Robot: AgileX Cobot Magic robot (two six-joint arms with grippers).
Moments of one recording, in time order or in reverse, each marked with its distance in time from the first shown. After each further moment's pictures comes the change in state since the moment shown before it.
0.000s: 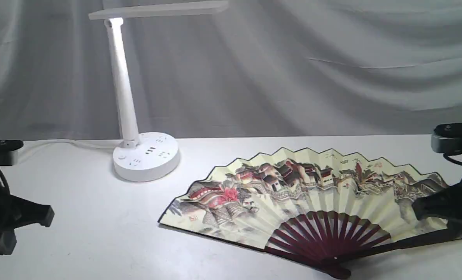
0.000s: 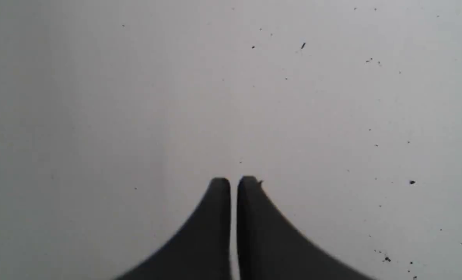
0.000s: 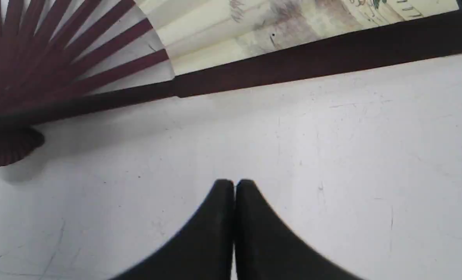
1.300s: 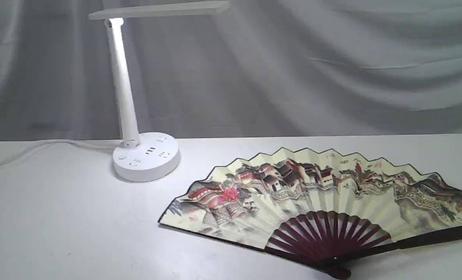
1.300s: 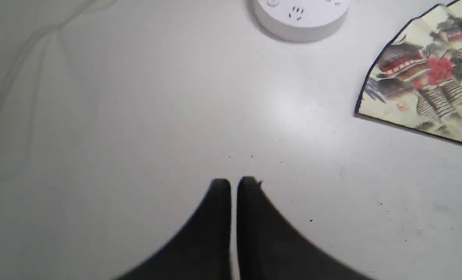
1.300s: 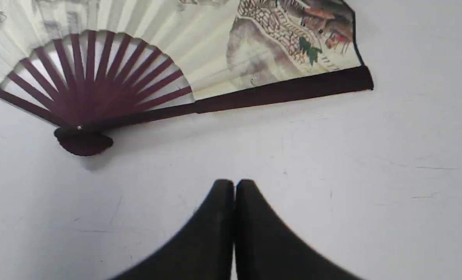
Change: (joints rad) left arm 0.000 -0.730 0.000 -0.052 0.133 0.052; right arm 0.000 -0.488 0.000 0.000 0.209 0.004
